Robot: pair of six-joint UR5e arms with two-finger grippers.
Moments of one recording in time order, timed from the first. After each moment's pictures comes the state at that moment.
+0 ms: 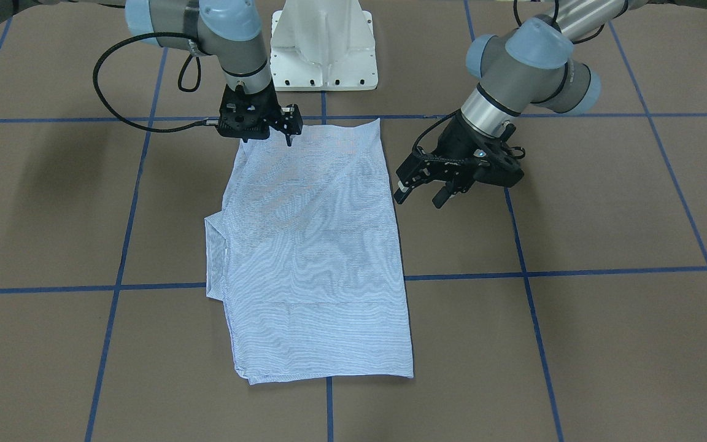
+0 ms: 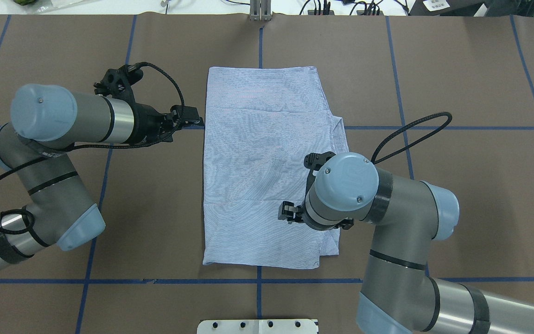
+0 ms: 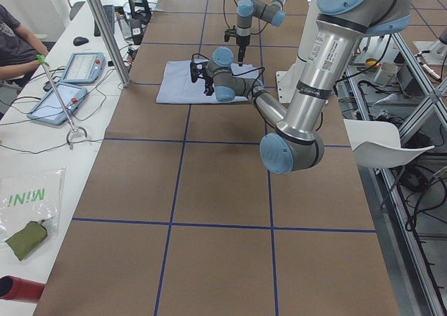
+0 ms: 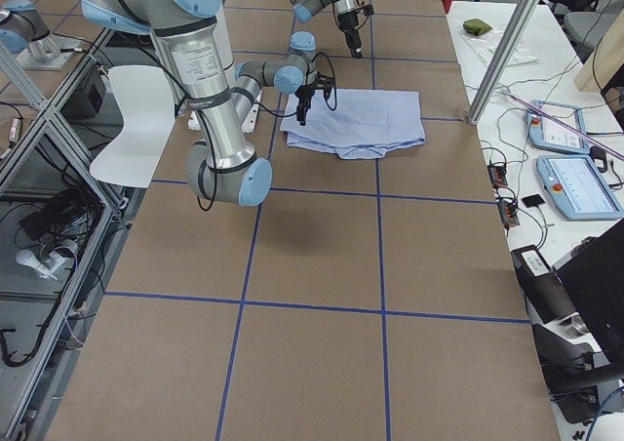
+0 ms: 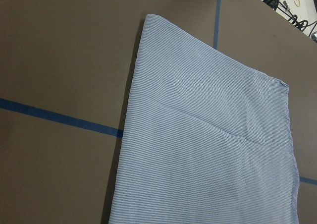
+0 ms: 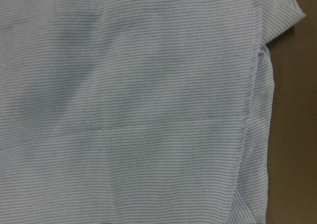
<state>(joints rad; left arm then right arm) -0.68 -1.98 -1.72 -2.31 -1.86 -1.54 0.37 -1.07 1.89 -1.62 1.83 1.46</state>
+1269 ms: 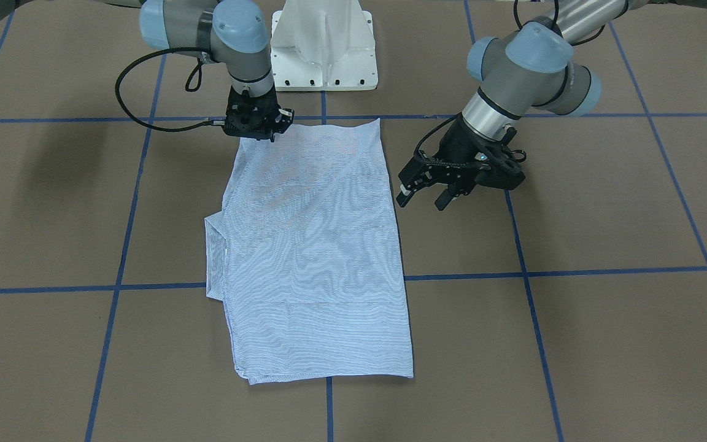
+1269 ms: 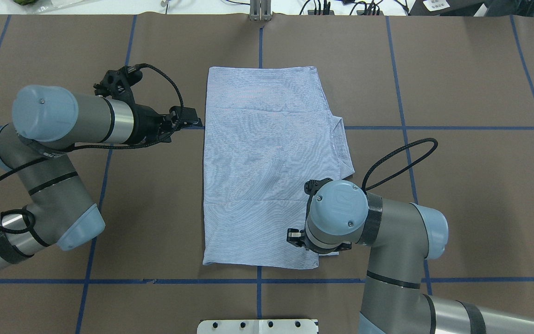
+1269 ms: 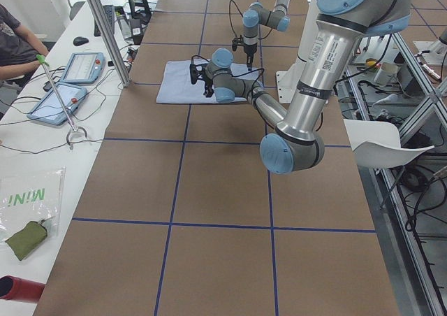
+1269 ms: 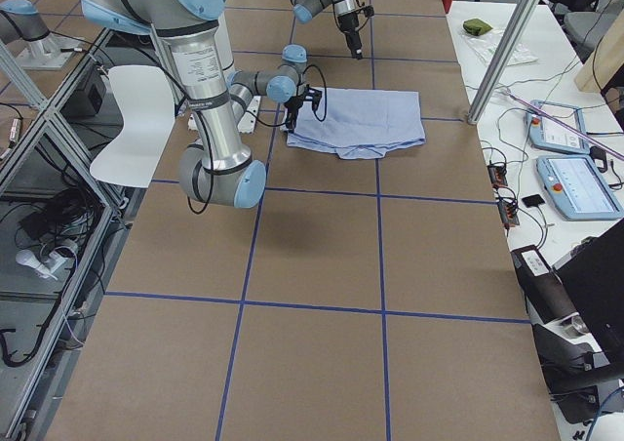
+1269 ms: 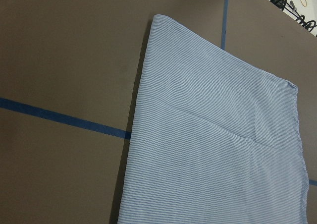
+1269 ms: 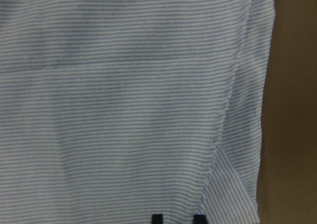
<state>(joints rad) -0.68 -1.98 -1.71 -2.31 -1.86 -1.53 0.32 -1.10 1.86 -1.62 1.85 1.47</state>
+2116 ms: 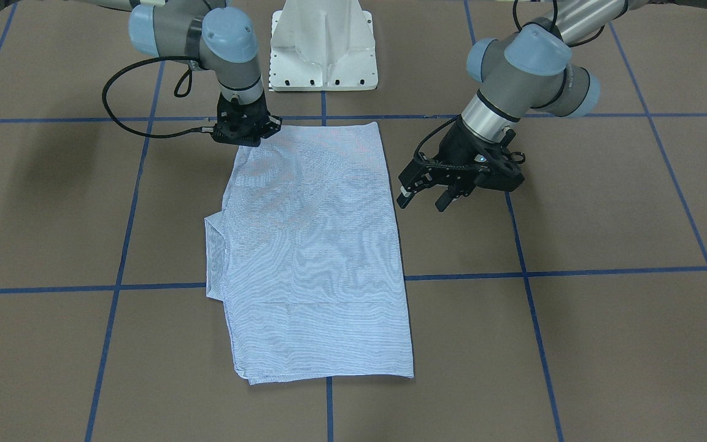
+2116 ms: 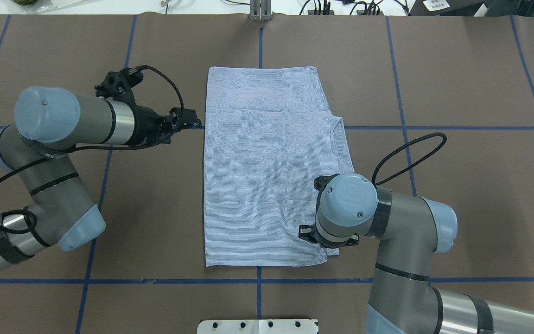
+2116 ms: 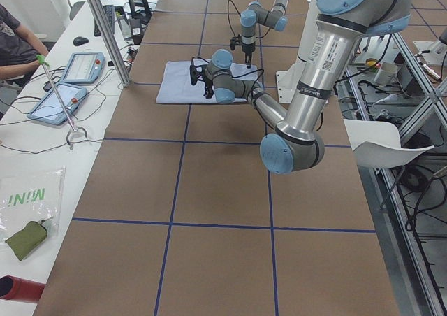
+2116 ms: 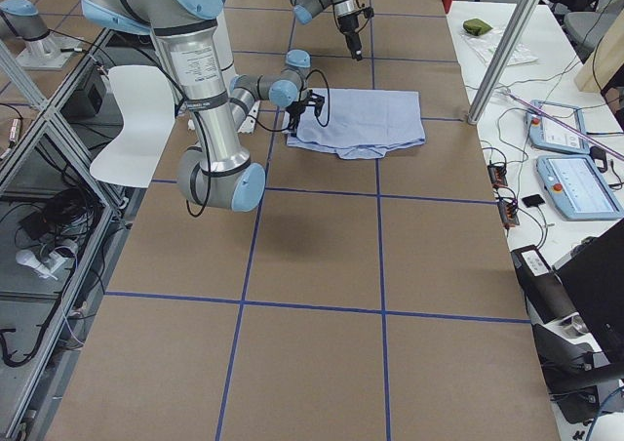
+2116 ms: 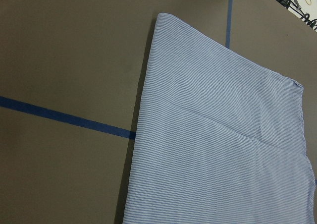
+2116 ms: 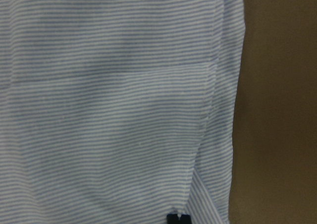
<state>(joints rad) -0.67 -1.98 -1.71 -2.31 -1.86 -1.53 0.35 -1.13 1.86 -1.63 1.88 1.44</state>
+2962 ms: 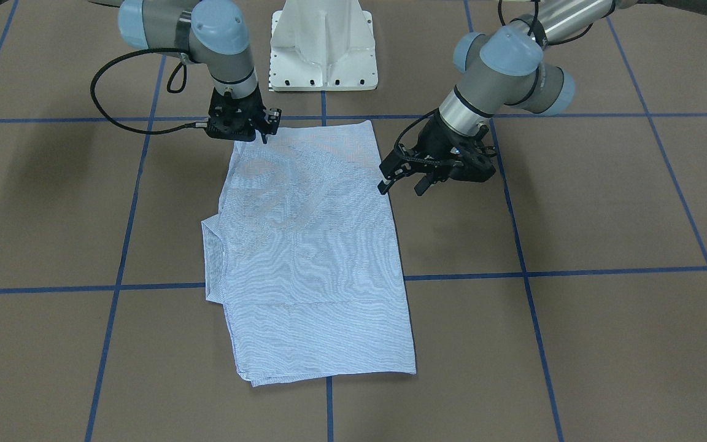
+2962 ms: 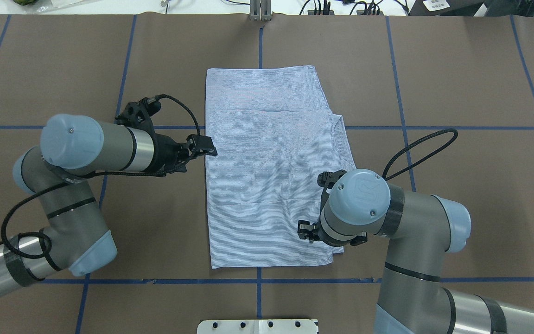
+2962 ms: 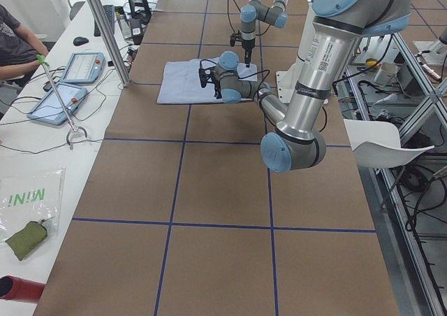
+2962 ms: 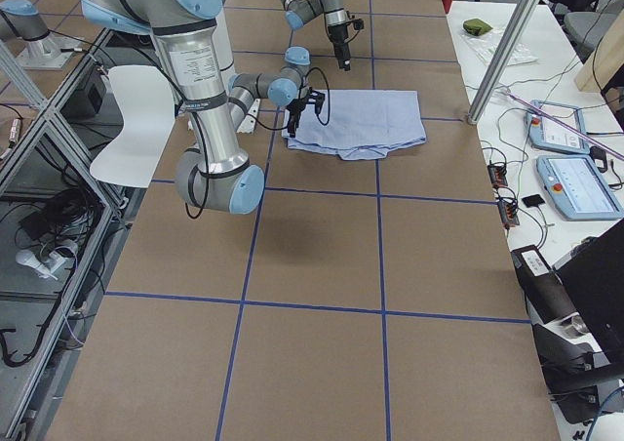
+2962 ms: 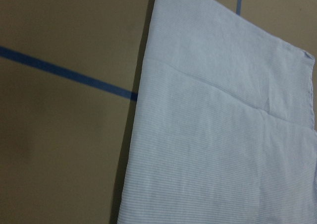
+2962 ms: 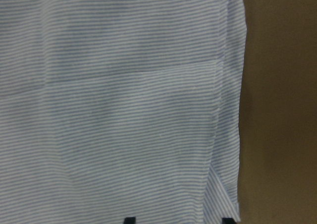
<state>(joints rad) -0.56 -1.98 -1.71 -2.31 -1.86 -1.67 0.36 -1.14 1.92 -1.61 1.87 1.44</state>
